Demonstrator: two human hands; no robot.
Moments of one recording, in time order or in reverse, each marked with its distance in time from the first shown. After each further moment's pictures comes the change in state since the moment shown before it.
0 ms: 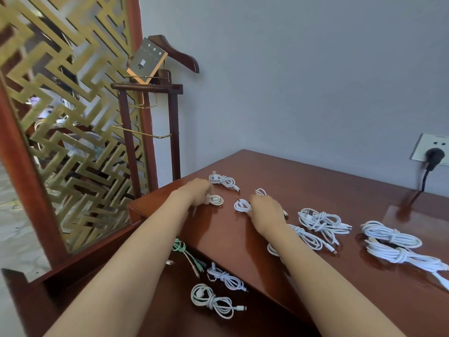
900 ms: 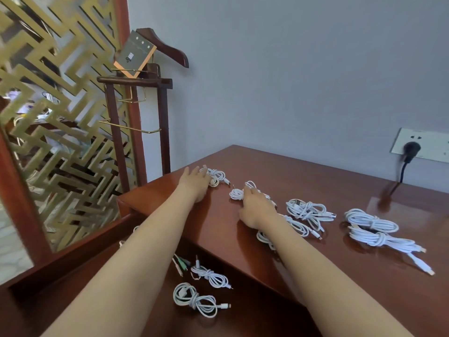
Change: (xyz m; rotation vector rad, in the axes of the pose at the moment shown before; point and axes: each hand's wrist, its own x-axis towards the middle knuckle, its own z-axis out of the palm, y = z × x) left_hand 0.011 0.019 0.016 0.439 0.032 -0.016; right_hand -0.013 0.001 -0.001 0.101 -0.164 0.050
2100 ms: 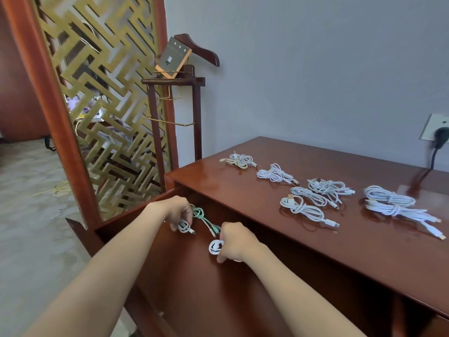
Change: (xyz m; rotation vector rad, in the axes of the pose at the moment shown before) left_hand -0.153 -0.076 0.063 -0.416 -0.350 0.036; right_hand -0.121 -0.087 0.053 0.213 -0.309 -0.154
